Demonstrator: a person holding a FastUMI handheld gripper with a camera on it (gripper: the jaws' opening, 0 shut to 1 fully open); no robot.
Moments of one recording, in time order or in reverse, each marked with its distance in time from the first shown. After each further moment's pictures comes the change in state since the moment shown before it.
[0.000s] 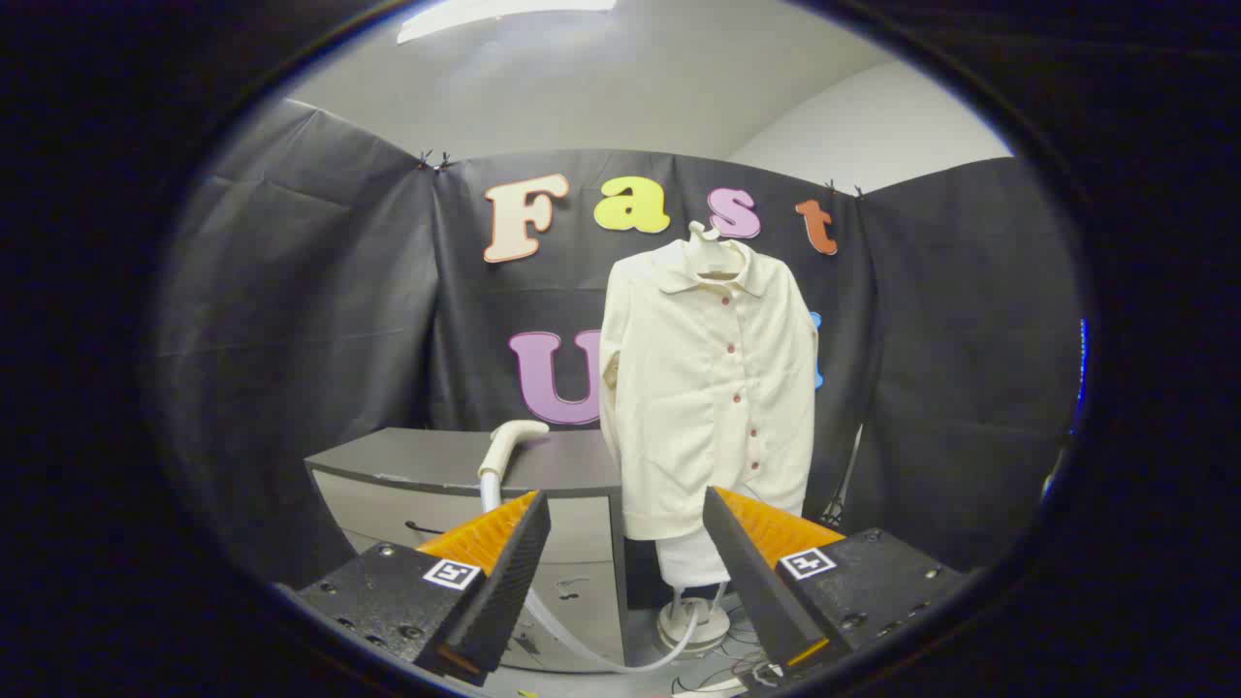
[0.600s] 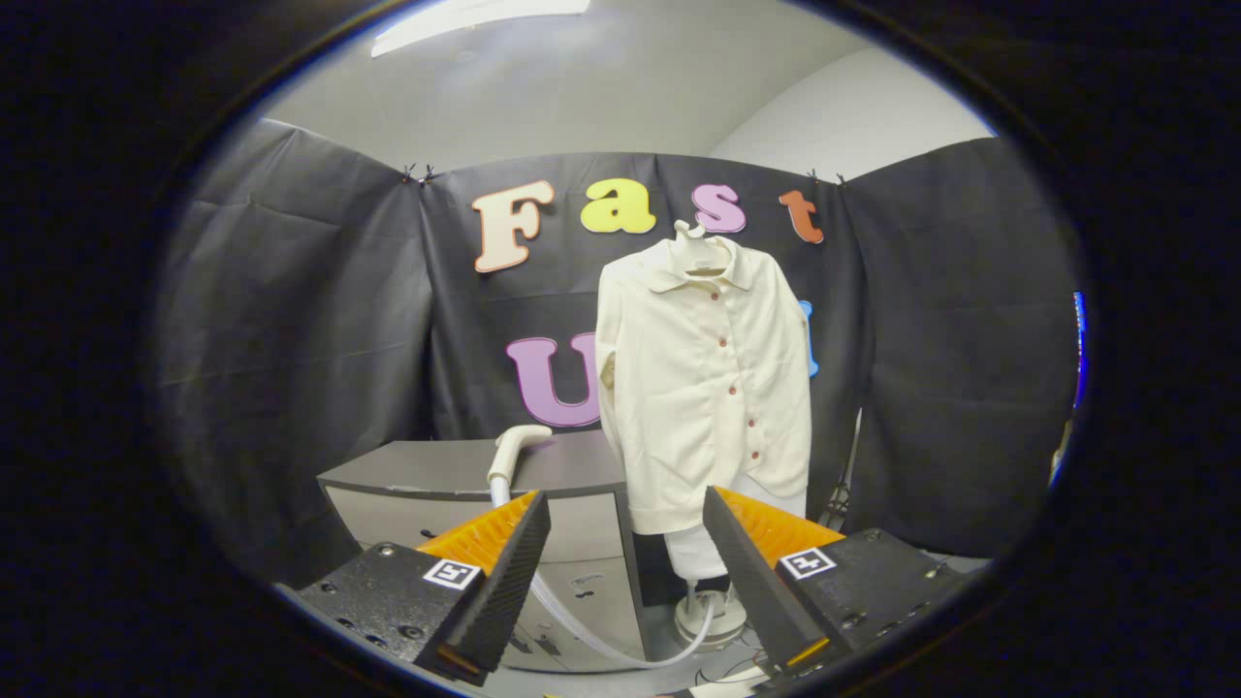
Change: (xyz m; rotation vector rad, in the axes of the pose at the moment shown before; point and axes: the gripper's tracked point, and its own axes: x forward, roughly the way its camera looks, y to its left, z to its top) arm -0.010 -0.001 0.004 0.064 0.004 -0.008
